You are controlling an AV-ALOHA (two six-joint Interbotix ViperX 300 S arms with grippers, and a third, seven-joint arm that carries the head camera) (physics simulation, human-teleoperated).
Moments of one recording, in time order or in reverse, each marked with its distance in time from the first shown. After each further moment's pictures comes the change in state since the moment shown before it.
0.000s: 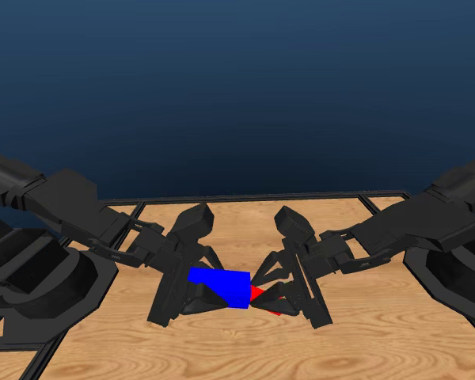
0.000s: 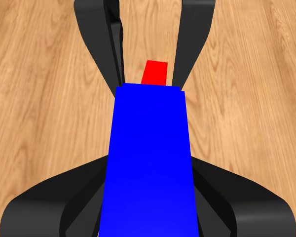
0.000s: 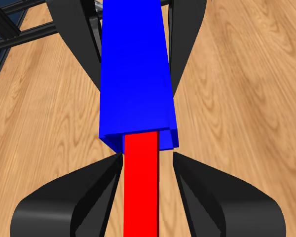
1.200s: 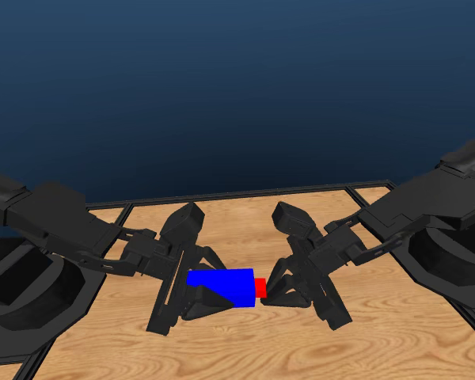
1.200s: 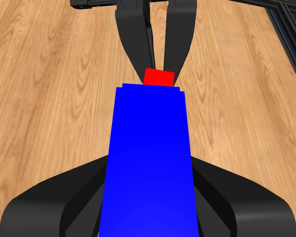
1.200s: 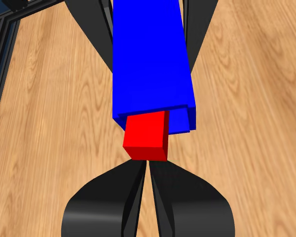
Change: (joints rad) left arm -0.020 0.069 -0.032 -0.114 -0.154 0.106; right arm 0.053 -0.111 0.032 -0.058 0.200 0.147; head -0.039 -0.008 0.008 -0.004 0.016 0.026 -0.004
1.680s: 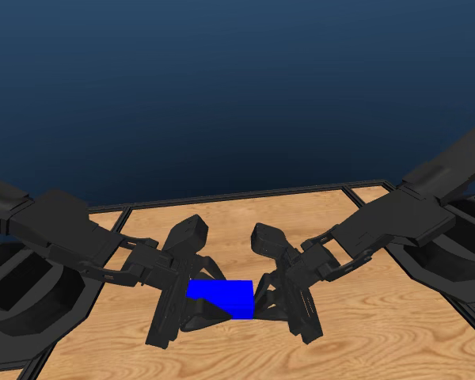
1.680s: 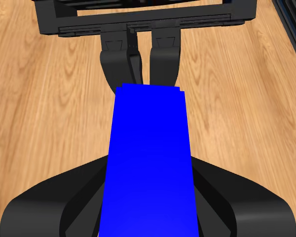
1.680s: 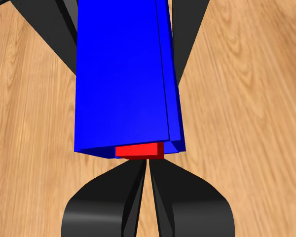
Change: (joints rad) left arm -0.027 0.021 -0.013 0.002 0.049 0.012; right arm 0.006 0.148 -0.088 -0.003 -0.007 0.031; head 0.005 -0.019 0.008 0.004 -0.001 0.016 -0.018
